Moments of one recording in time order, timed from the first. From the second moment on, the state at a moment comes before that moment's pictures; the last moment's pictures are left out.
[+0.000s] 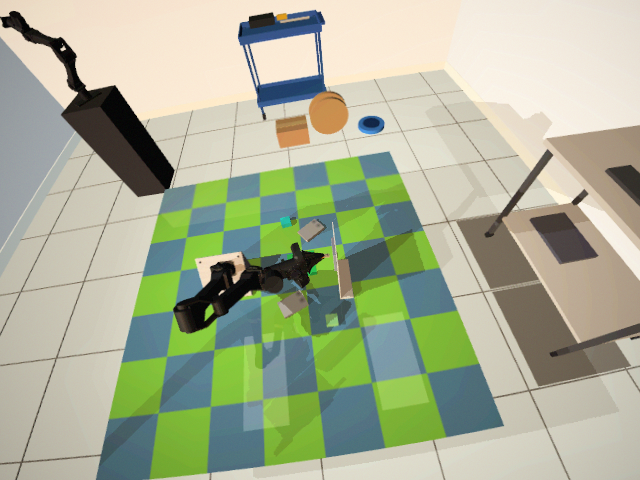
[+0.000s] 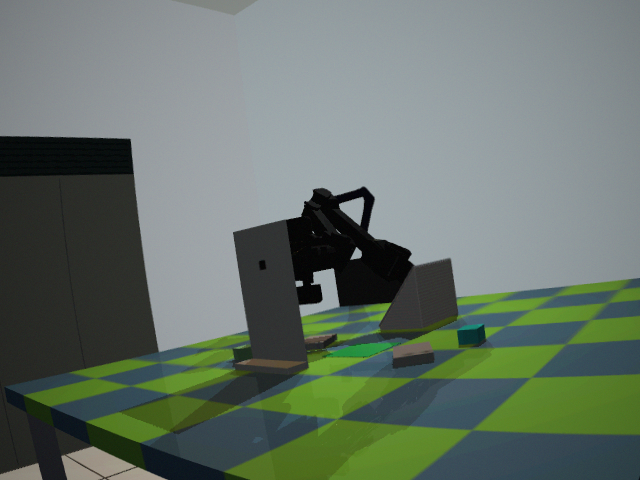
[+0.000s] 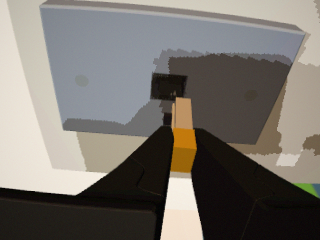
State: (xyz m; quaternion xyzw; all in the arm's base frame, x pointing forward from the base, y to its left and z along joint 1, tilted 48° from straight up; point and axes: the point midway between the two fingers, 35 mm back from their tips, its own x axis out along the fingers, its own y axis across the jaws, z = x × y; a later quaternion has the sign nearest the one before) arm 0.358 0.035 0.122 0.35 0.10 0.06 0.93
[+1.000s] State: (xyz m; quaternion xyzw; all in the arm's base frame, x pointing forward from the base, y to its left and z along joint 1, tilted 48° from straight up) arm 0.340 0.037 0.119 0.35 0.10 0.06 0.93
